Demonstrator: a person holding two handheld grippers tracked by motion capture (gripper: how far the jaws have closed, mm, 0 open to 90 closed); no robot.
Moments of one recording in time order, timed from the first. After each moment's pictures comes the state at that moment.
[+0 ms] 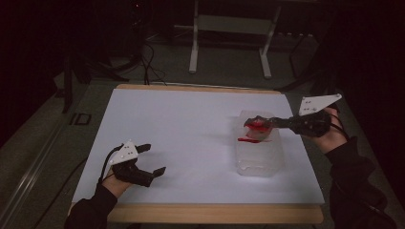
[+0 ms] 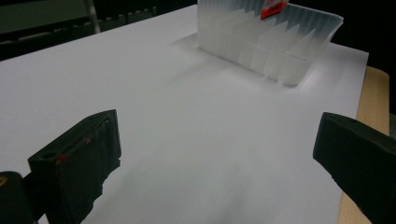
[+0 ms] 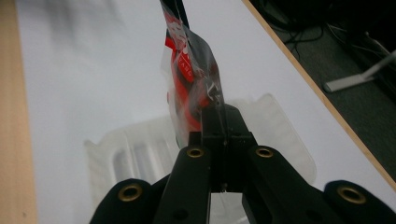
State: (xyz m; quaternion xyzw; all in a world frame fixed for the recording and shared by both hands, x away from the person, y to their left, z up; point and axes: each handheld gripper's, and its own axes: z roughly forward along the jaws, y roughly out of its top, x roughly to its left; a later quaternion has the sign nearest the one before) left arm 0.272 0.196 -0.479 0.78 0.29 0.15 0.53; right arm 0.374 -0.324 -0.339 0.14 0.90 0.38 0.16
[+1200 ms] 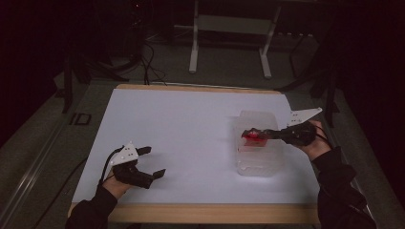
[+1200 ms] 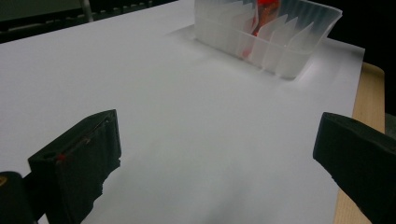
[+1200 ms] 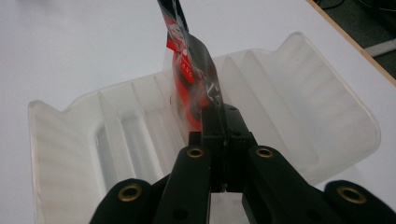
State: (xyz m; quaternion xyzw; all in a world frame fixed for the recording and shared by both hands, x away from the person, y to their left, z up) left arm 0.272 0.198 -0.489 0.78 0.30 0.14 0.53; right arm 0.396 -0.333 -0.415 0.17 0.91 0.36 0.12
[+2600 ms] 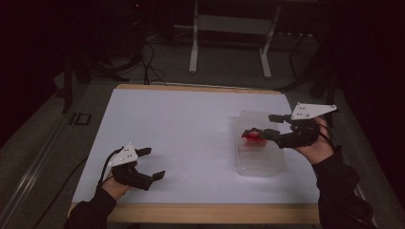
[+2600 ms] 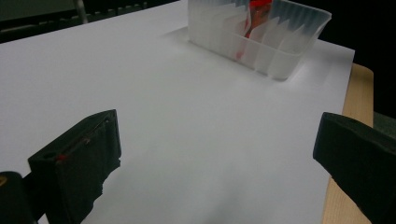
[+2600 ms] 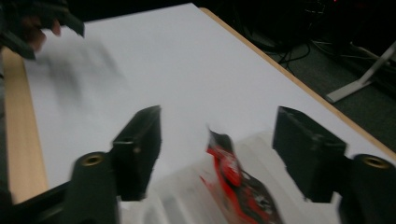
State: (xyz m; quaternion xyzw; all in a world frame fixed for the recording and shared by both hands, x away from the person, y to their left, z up) left arm 0.268 0.198 -0.487 0.78 0.29 0.13 0.53; right arm 0.346 -0.291 -0.350 0.21 0.85 0.46 0.16
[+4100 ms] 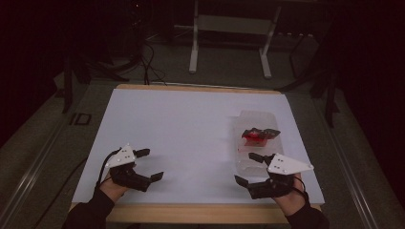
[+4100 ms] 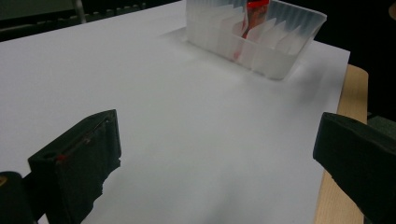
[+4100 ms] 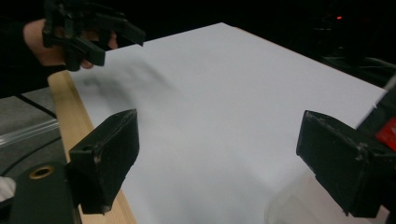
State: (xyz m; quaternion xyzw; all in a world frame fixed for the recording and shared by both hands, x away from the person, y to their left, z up) left arm 0.264 0.203 -0.486 0.78 0.29 0.13 0.54; right arm 0.244 -0.236 -0.429 0.24 0.80 0.53 0.16
